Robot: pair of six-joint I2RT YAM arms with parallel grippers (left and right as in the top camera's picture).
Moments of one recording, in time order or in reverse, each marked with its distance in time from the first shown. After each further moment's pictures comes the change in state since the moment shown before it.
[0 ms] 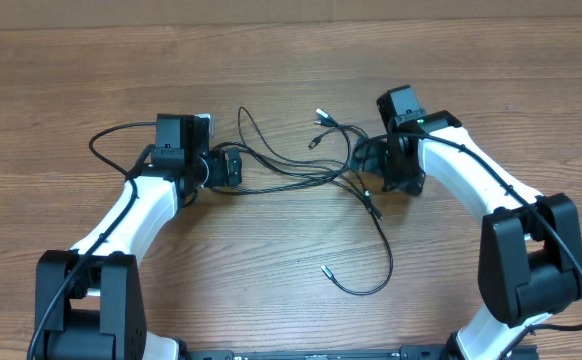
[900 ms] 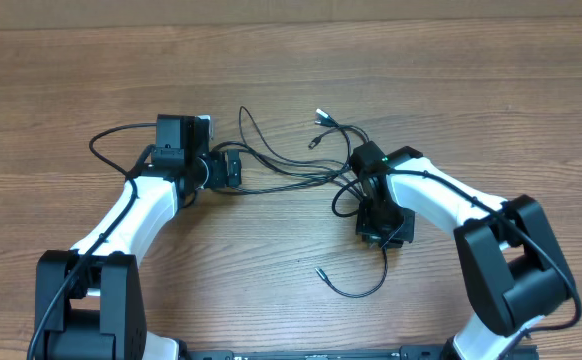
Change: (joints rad) left arm 0.000 0.000 0.000 -0.012 -0.004 0.000; right arm 0.164 -0.008 -0.201 -0.162 0.062 -0.004
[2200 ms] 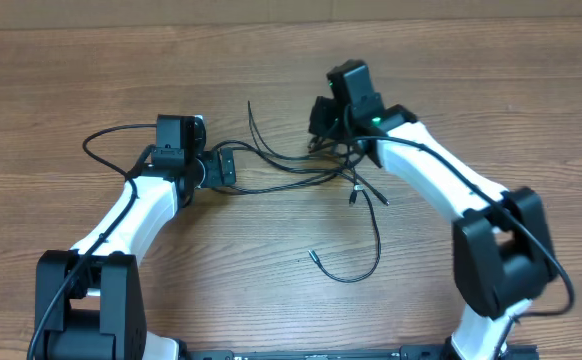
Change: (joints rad) left arm 0.000 0.000 0.000 -0.004 -0.118 -0.035; right arm 0.015 0.096 0.342 0.636 -0.053 0.023
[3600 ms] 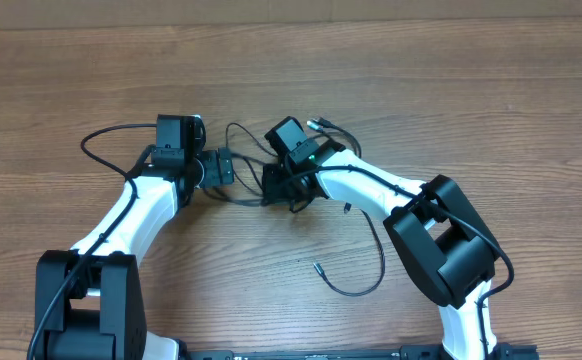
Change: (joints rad) left arm 0.000 0.000 0.000 0.001 -0.035 0.000; right arm 0.226 0.168 -0.009 -0.122 -0.205 0.012
